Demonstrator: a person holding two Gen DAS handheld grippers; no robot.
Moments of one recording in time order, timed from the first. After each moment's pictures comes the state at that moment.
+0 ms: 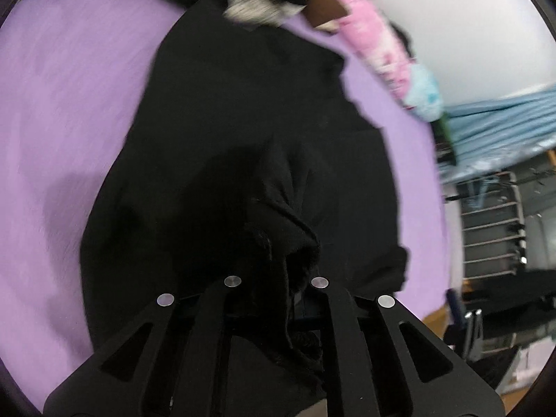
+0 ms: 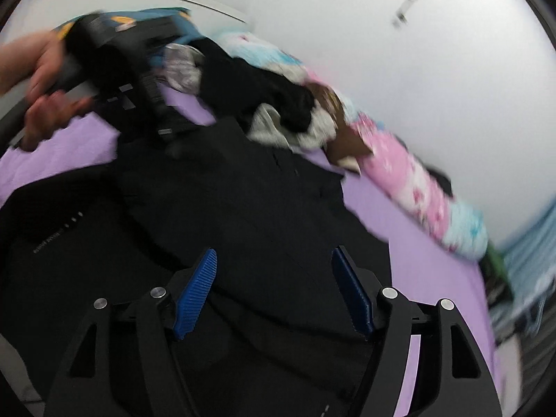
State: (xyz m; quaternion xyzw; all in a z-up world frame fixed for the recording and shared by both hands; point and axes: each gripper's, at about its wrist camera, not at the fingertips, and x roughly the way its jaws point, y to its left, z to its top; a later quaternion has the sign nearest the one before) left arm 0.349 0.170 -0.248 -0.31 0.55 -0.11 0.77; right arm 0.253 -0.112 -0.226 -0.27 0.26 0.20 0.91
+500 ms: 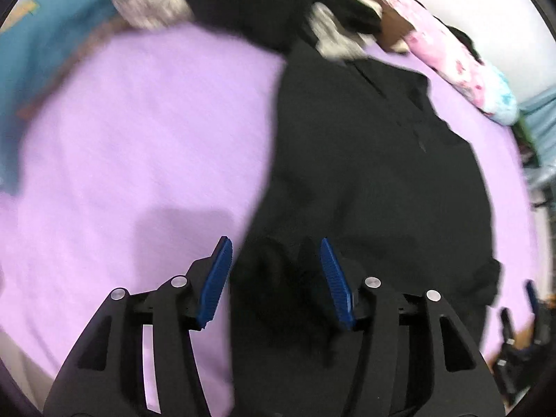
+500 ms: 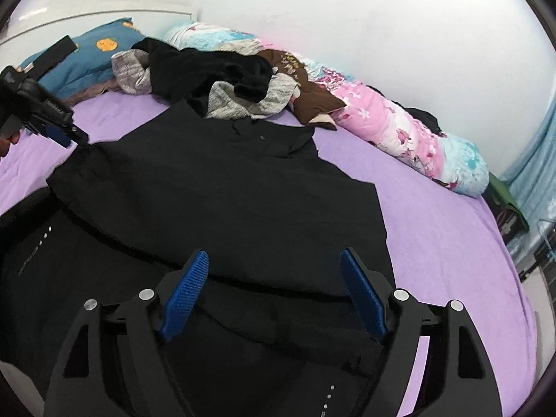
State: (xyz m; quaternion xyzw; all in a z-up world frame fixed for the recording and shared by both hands) left arm 0.322 0.209 -0.209 -0.16 0.53 0.07 0.83; right arm 0.295 -0.160 -0.238 -0.19 0.30 0.16 0.92
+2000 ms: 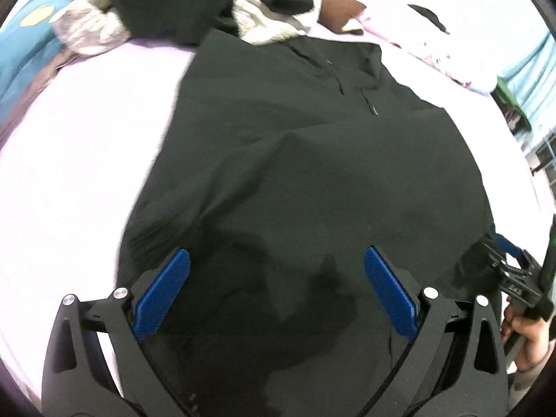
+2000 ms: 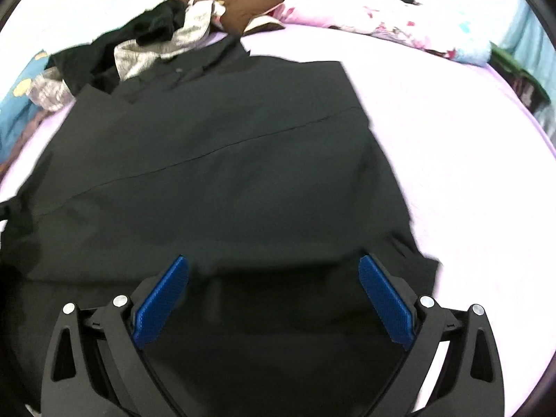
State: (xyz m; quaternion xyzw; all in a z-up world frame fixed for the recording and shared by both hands) left arm 0.328 0.112 -0.241 -0.12 0.51 0.02 0.85; right arm 0.413 -0.259 -0.315 -0.01 0.47 0.12 0.88
